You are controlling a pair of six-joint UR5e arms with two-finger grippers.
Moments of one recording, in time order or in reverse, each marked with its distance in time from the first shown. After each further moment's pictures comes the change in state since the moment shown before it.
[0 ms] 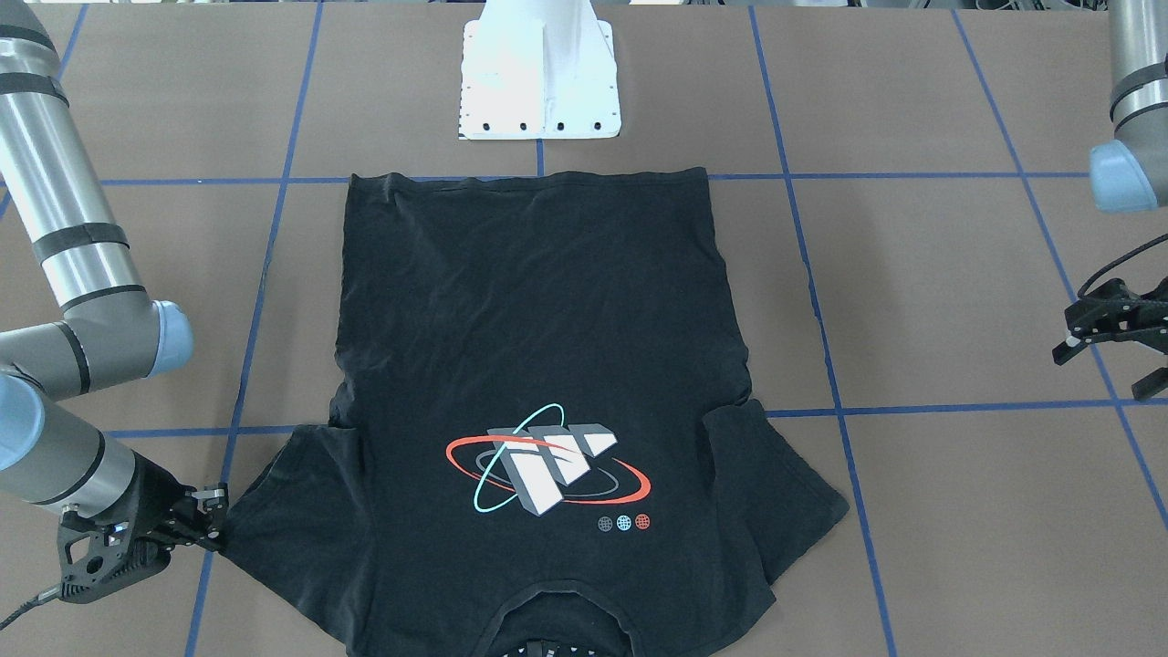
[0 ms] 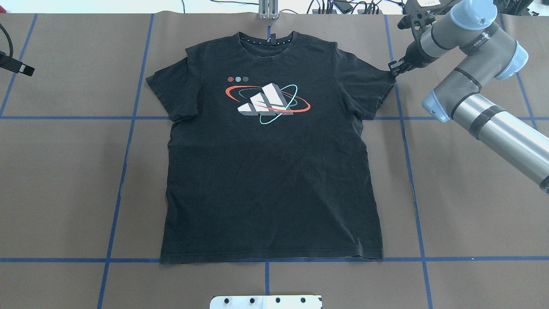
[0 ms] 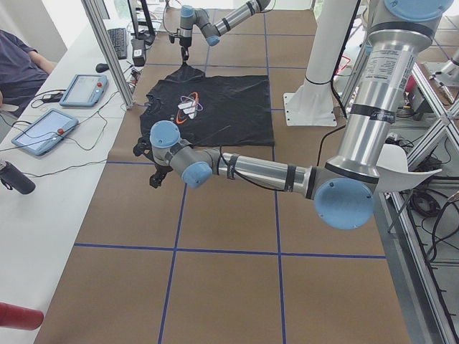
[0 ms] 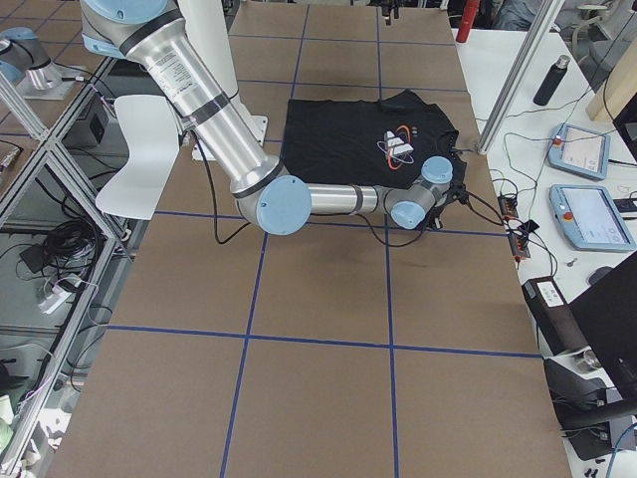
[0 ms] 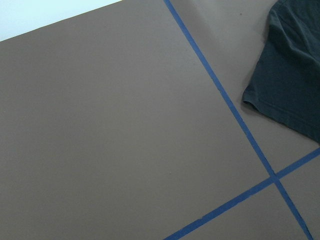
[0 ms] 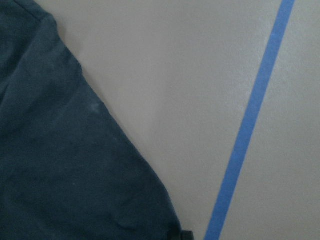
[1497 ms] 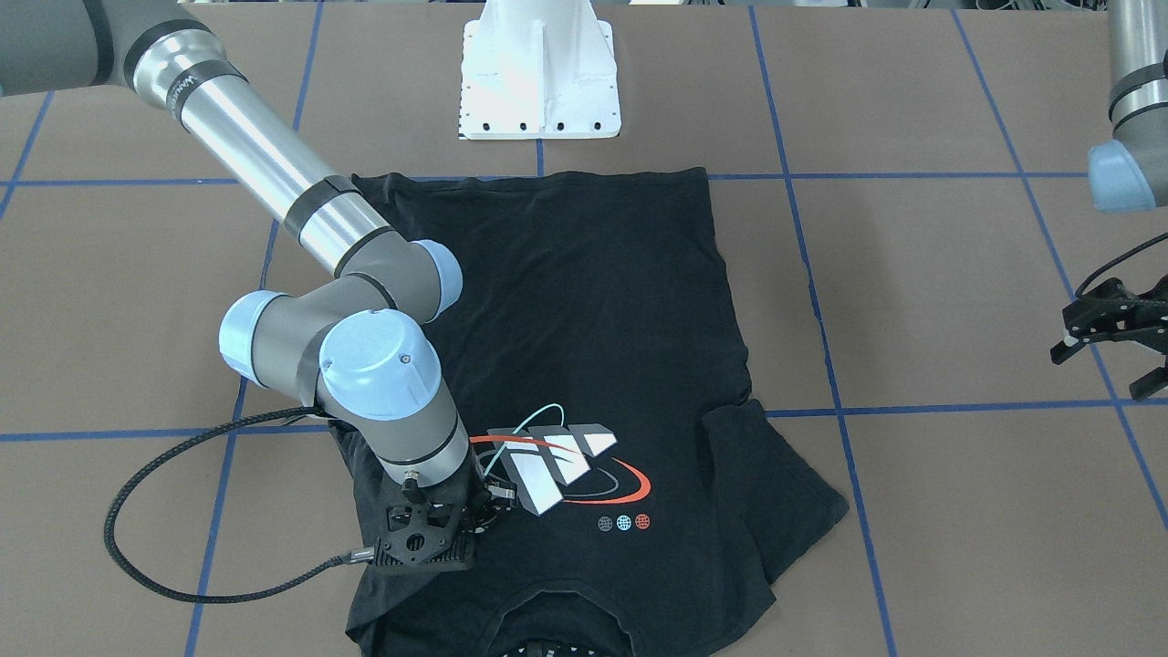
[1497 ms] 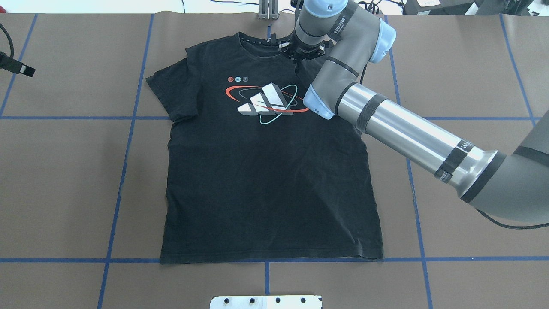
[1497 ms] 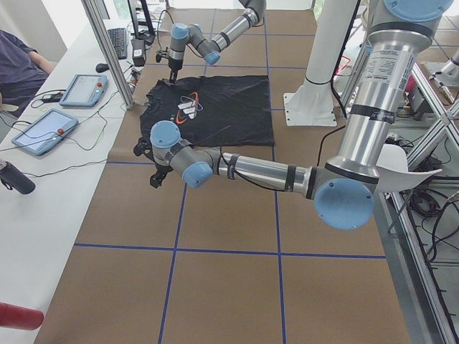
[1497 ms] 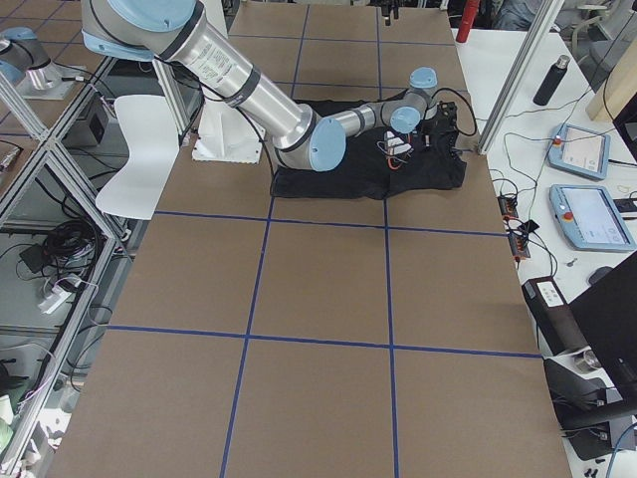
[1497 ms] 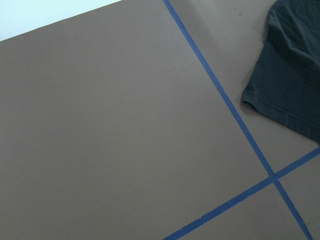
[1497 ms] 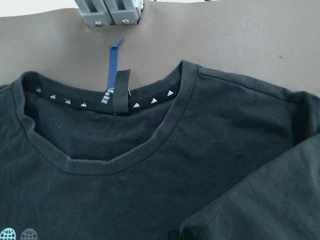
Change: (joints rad) left arm 0.003 0.001 -0.001 0.000 0.000 0.001; right arm -0.222 0.382 -0.063 -0.264 -0.289 0.482
